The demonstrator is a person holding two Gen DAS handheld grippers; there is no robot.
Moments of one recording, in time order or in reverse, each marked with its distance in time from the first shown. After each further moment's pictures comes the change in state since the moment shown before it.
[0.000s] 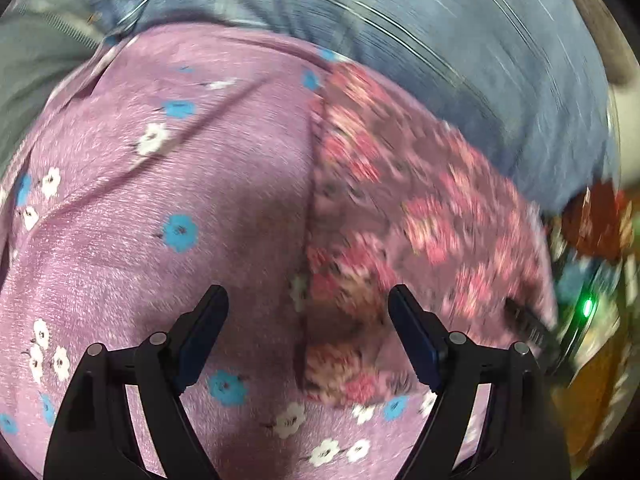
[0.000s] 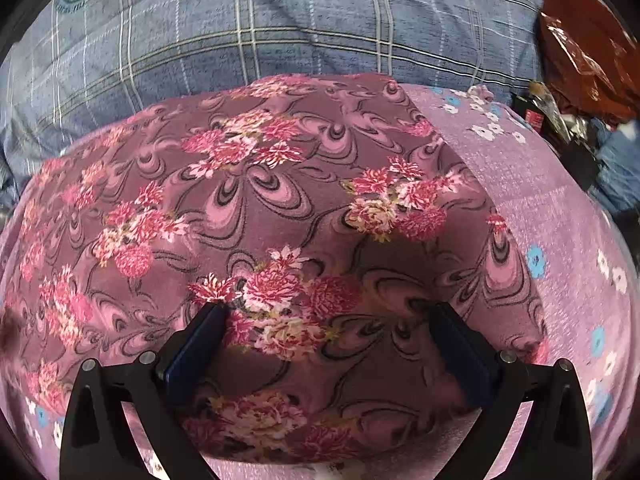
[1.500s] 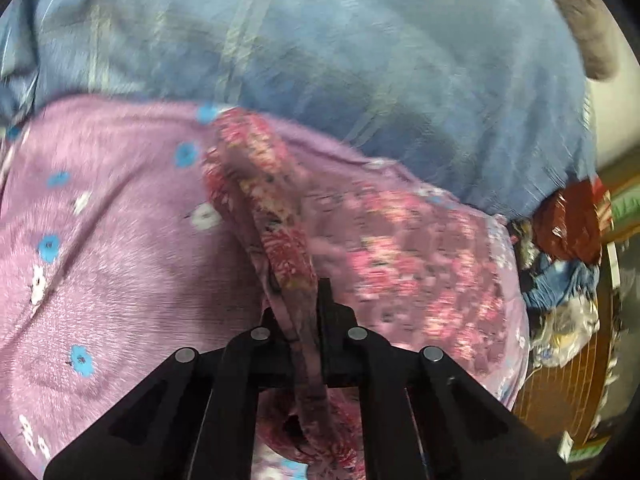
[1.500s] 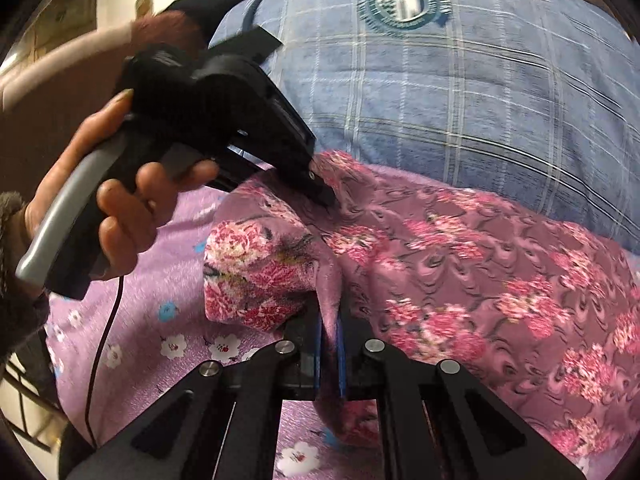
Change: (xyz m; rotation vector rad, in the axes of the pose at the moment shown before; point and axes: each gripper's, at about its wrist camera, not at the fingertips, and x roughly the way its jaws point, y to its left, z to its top) left arm 0.021 -0.109 0.066 0.157 -0.003 -0.082; right arm -0.089 0.153 -0.053 -0.444 -0.343 0.548
